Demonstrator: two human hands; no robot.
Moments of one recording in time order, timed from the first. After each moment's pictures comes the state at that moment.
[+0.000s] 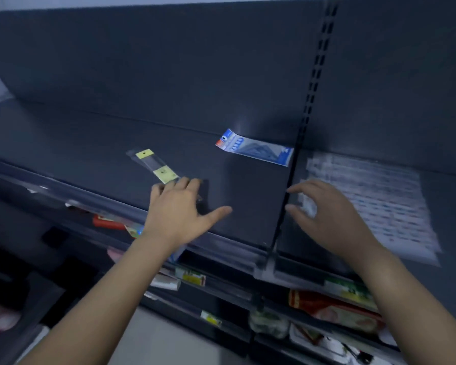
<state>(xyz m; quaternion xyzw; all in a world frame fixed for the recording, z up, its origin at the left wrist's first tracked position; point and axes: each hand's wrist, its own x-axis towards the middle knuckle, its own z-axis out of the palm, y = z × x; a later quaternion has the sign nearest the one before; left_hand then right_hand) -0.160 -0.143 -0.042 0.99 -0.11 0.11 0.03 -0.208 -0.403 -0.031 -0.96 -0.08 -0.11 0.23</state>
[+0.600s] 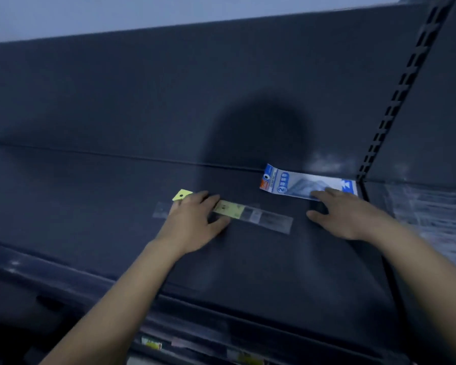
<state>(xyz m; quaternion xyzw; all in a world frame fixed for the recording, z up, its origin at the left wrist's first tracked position) 0.022 -0.051 -0.062 0.97 -0.21 0.01 0.11 -0.042 -0.337 -0.037 -0.99 0.08 0.10 0.10</state>
